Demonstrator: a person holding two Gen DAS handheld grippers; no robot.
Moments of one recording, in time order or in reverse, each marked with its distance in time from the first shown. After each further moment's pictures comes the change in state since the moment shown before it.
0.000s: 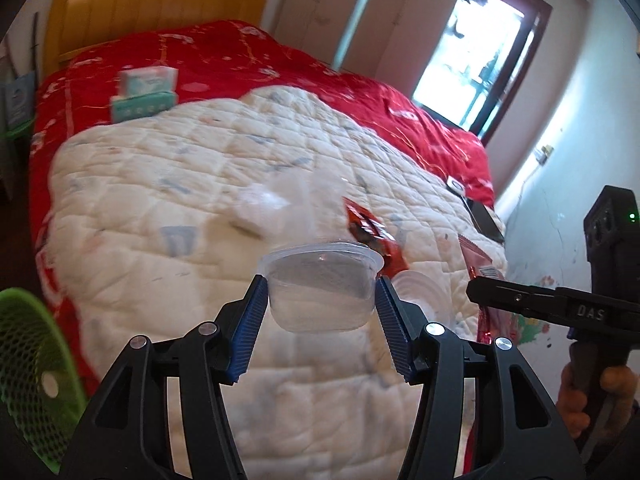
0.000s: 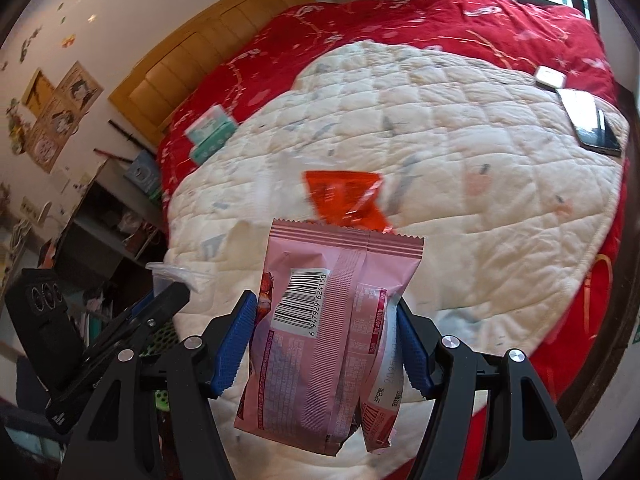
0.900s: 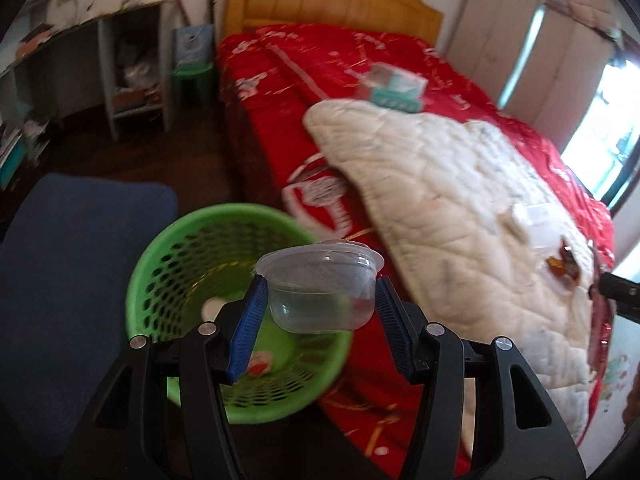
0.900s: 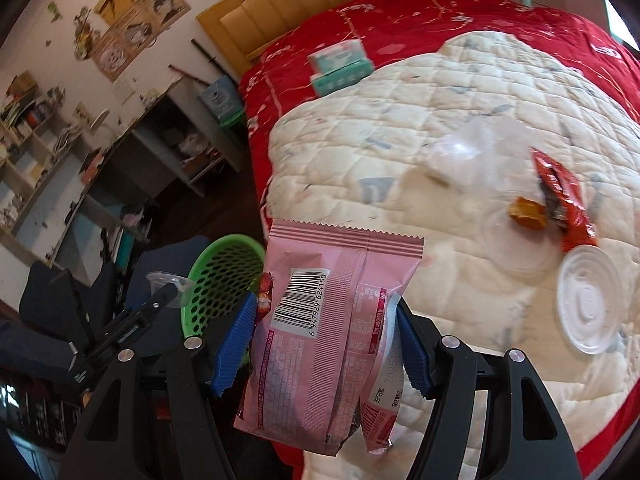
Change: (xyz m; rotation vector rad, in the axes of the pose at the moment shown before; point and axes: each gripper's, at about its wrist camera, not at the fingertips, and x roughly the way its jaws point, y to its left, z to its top) left arm -0.134 0.215 -0.071 -0.317 -0.032 0.471; right arm 0.061 0.166 -0.039 -0.272 0.148 0.163
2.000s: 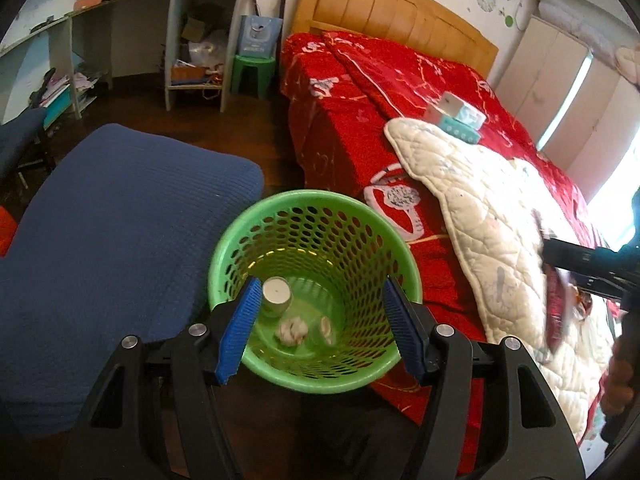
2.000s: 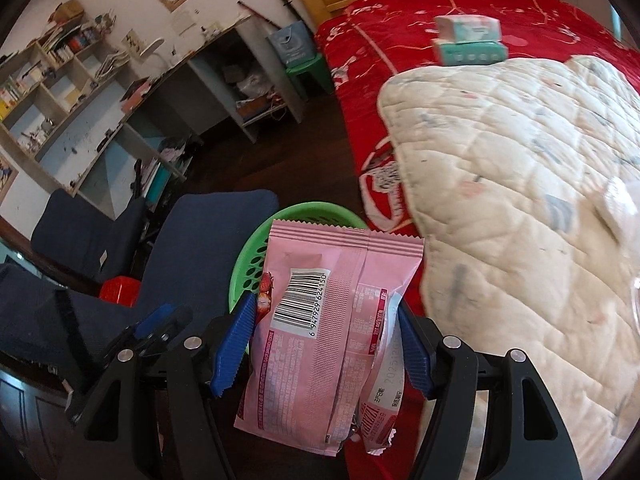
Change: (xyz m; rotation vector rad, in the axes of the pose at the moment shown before) left arm -0.051 0.087 -0.030 -0.181 -0.046 0.078; right arm 0.107 0.133 0.013 -0.214 0.151 0.116
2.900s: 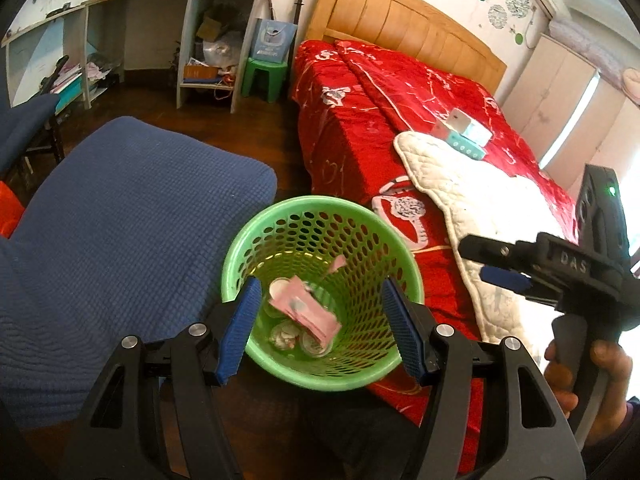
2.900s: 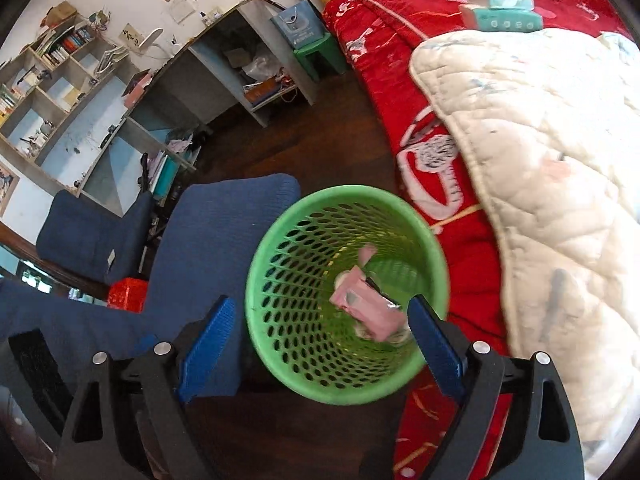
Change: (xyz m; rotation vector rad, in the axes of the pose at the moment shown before) left arm -0.008 0.013 -0.001 -0.049 -0.021 -0.010; right arm 0.062 0.024 0.007 0.038 0.048 0.042
